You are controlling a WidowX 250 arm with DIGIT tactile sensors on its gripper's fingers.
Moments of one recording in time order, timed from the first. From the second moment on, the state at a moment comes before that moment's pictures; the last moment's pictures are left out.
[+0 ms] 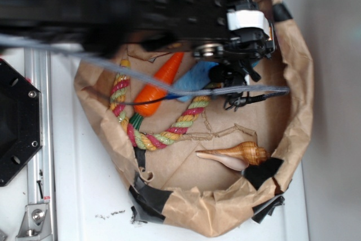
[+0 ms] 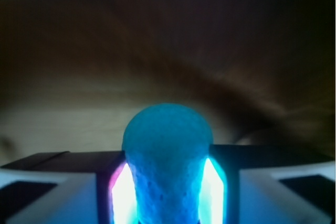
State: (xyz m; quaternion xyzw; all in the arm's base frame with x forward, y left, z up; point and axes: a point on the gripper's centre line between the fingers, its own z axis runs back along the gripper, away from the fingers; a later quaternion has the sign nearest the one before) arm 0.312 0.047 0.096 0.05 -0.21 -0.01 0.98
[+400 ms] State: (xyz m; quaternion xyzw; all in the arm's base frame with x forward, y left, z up) arm 0.269 0.013 0.142 -0.01 -0.10 -0.15 0.98
